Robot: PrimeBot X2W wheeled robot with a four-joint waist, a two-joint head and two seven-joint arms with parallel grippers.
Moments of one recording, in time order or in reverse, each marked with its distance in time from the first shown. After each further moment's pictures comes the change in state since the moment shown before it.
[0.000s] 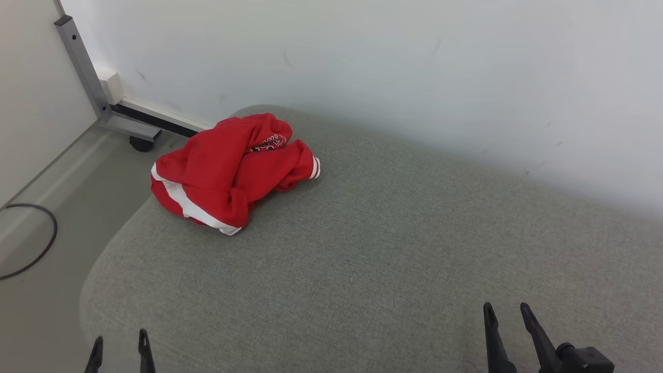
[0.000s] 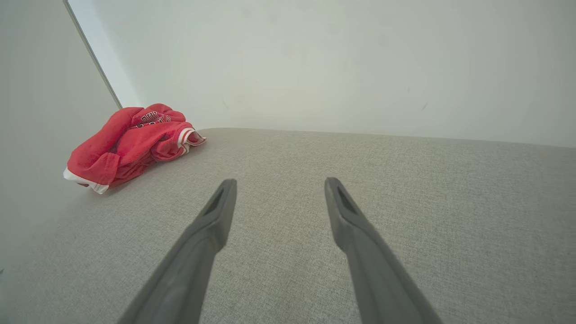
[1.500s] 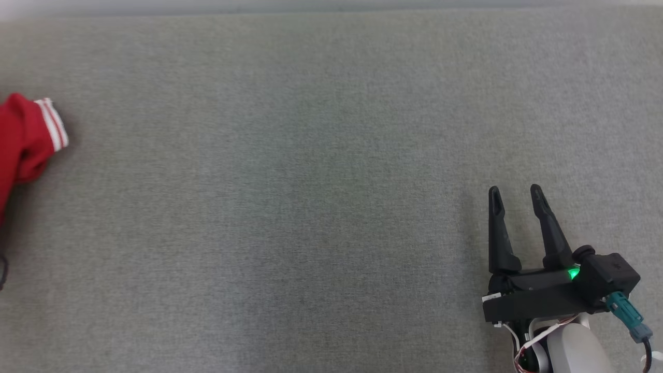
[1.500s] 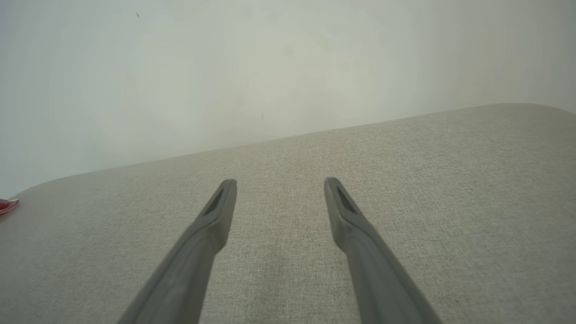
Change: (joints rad) left arm -0.885 0.444 0.028 0.572 -0.235 -0.075 0.117; right arm -0.258 0.000 -0.002 -0.126 -0.016 0.000 0.000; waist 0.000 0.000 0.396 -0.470
